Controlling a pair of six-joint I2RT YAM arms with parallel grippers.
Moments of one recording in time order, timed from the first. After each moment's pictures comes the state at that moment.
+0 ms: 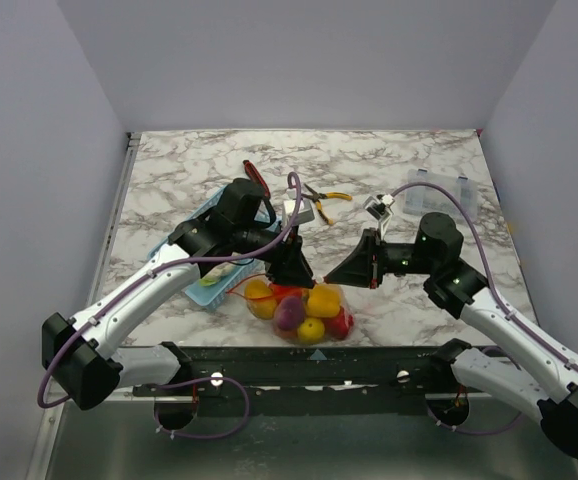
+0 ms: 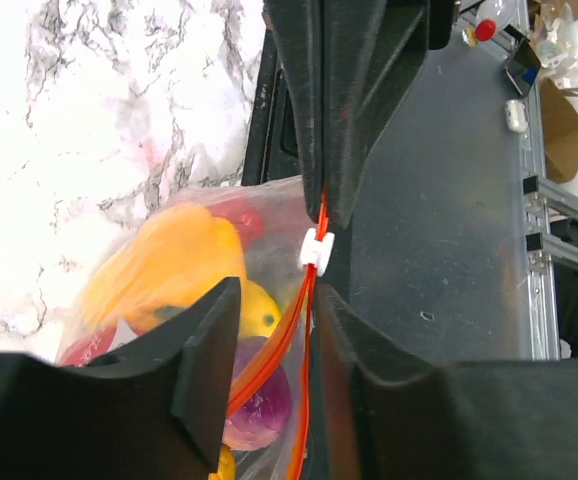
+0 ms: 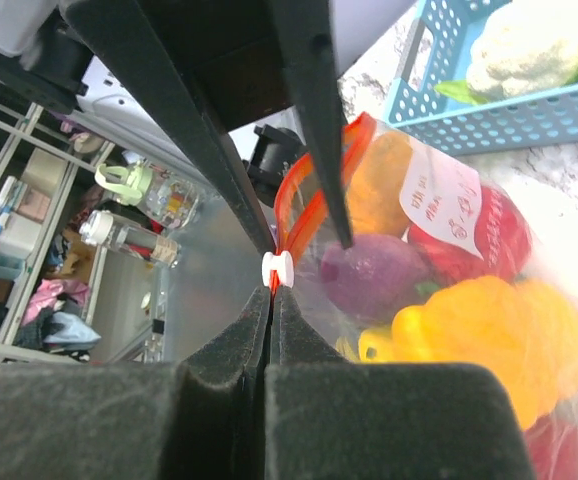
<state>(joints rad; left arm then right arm) -0.70 1.22 1.14 -0.56 0.91 -0.04 0.58 0.92 0.68 0.10 -0.91 0.67</state>
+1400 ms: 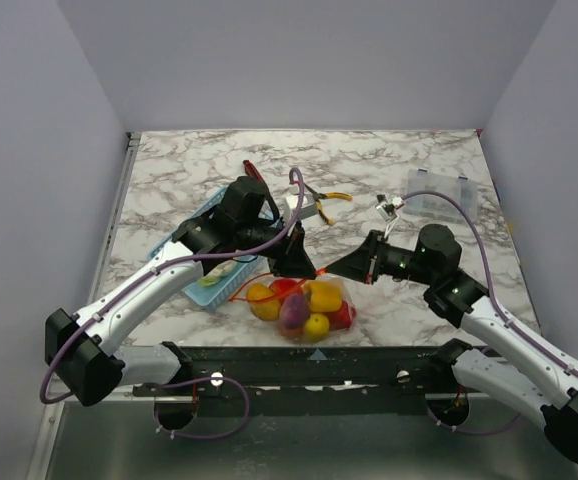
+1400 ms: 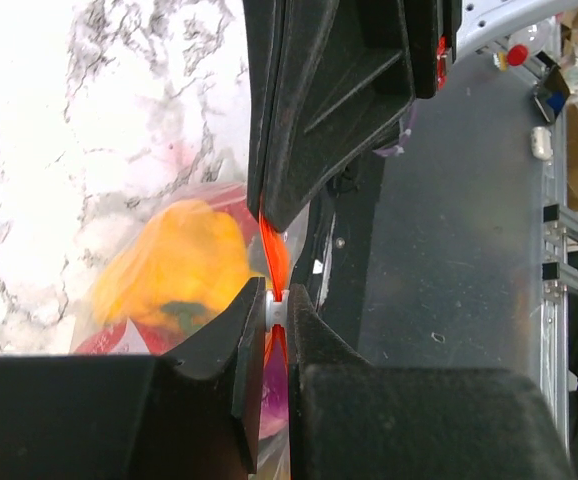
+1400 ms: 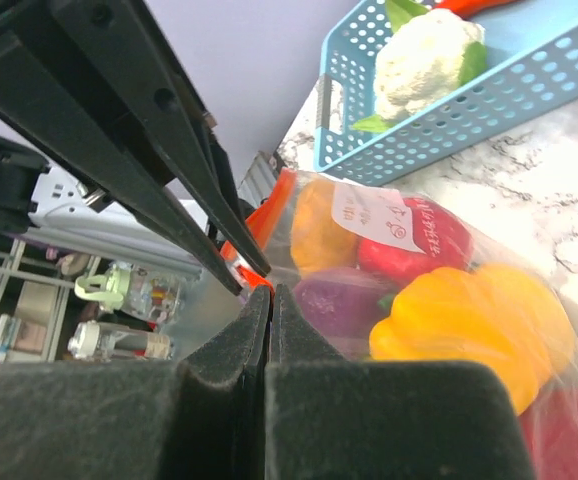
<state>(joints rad) -0.71 1.25 1.15 -0.51 0.84 -0.11 0.58 0.86 0.60 0.13 -0.63 0.81</state>
